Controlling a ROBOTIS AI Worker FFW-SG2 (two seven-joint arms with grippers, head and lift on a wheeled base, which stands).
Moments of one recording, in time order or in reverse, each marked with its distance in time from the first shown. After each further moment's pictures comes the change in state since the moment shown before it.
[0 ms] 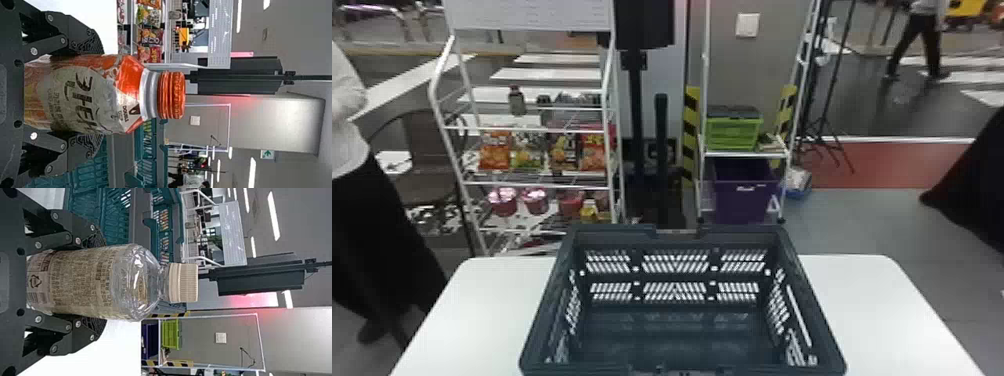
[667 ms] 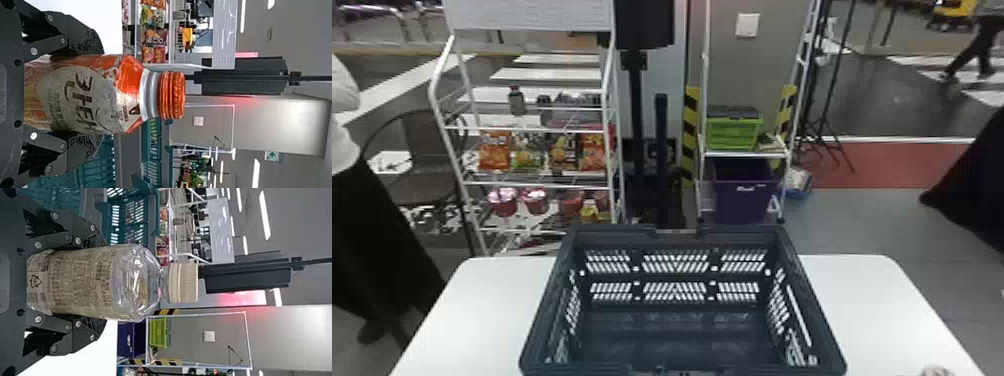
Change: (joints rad) left arm -0.012 0.000 0.003 0.026 0.004 0.003 0.000; right arm -0.109 0.025 -0.041 -0.269 -0.011 0.353 -0.002
